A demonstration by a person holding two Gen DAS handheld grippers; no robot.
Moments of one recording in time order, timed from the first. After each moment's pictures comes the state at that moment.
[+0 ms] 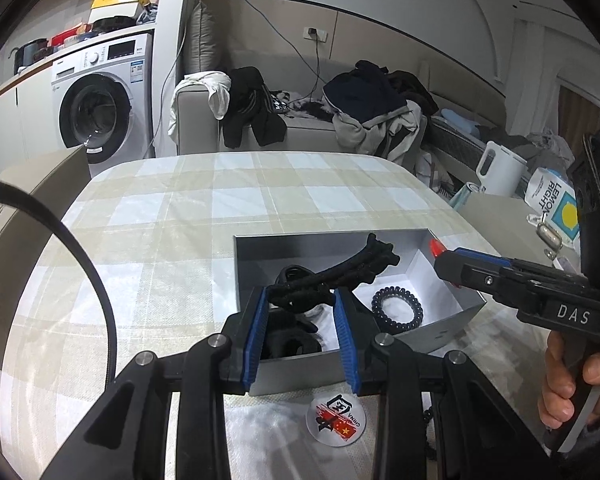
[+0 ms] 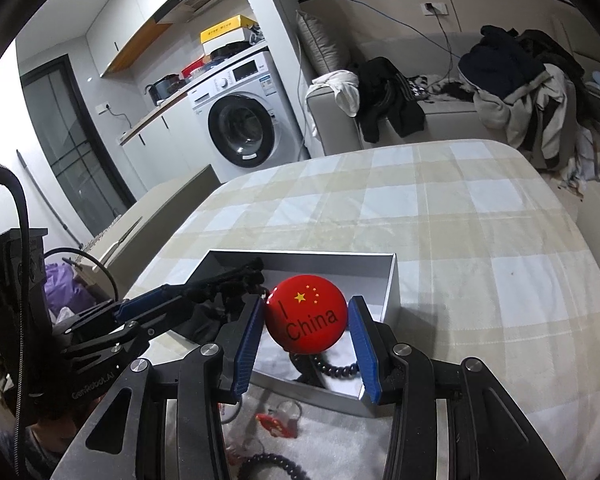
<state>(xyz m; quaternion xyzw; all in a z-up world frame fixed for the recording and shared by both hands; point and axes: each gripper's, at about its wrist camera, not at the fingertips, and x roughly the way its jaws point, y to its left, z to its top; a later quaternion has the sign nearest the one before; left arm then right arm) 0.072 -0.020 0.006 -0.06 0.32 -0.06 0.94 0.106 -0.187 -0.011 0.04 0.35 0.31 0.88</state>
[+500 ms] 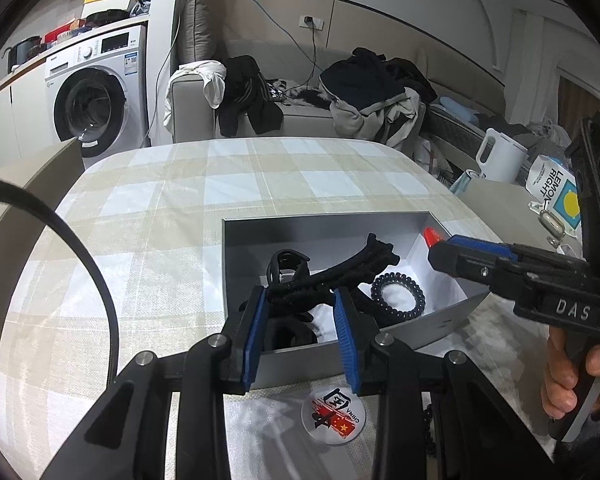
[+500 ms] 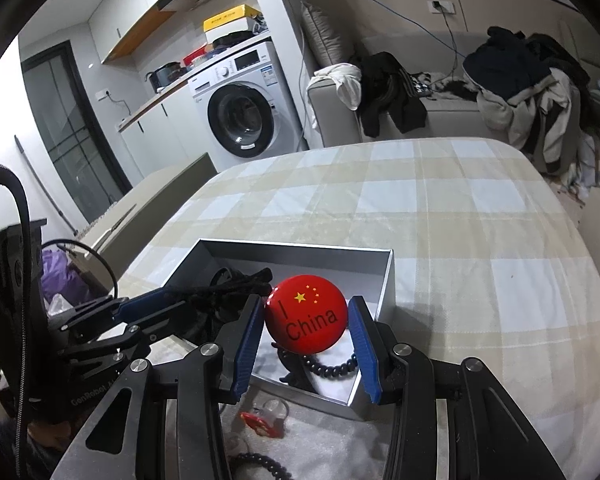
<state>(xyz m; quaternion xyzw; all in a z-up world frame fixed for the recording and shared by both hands) 0.077 -0.023 0.000 -0.06 0.34 -0.07 0.94 0.110 -0.183 -0.014 0.01 0.36 0.31 0.88</state>
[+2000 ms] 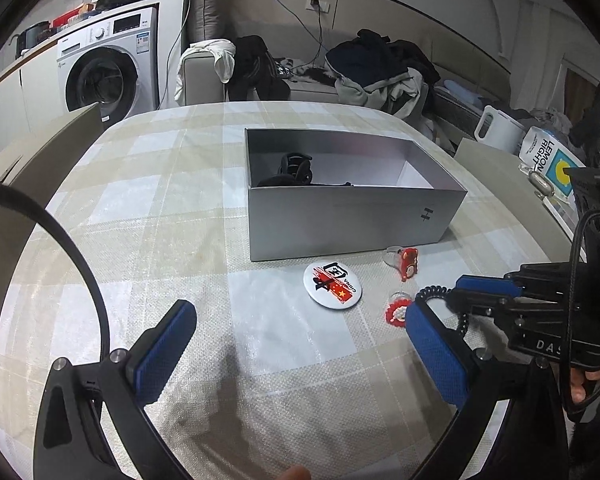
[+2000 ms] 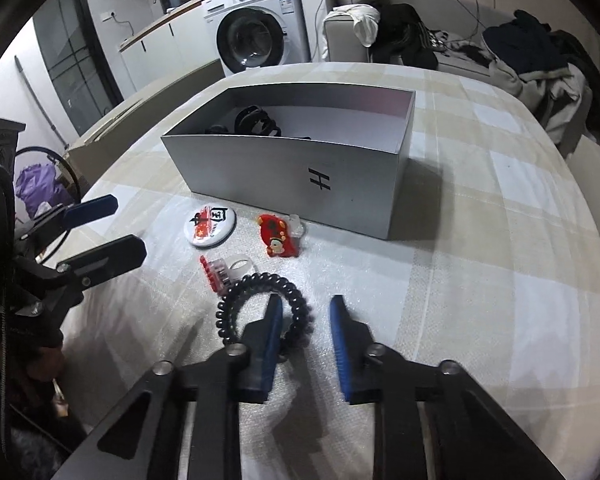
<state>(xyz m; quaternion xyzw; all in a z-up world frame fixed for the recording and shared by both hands) 0.012 -0.025 -0.022 -0.06 0.37 -0.05 0.92 0.033 -0.189 -0.066 -0.10 0.44 0.29 0.85</state>
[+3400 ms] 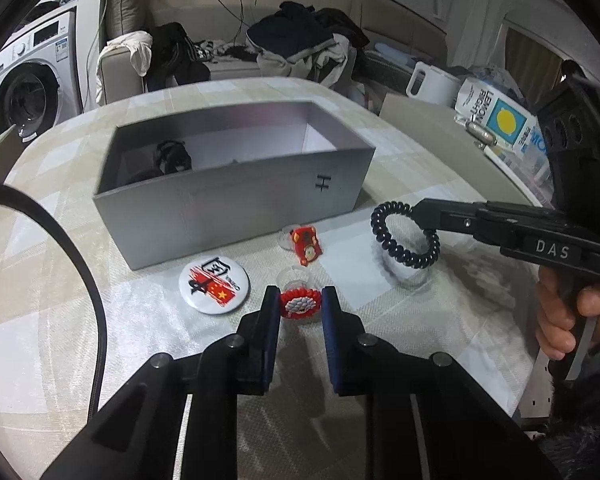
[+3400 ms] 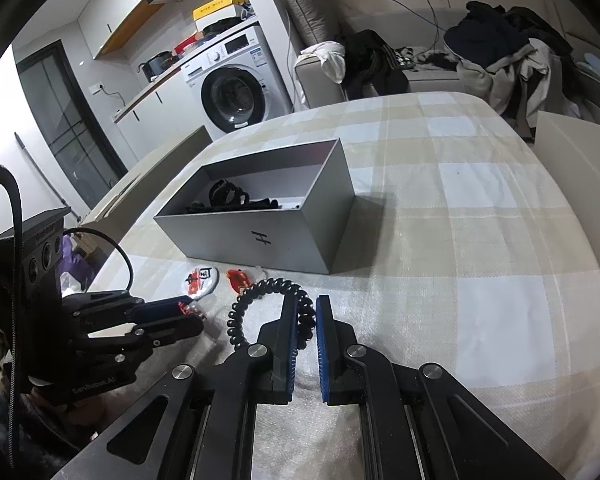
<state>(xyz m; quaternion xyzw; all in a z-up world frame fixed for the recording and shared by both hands) 0.021 -0.068 -0.021 -0.02 0.40 -0.18 0.90 0.042 -0.245 -0.043 0.03 0.39 0.30 0.87</state>
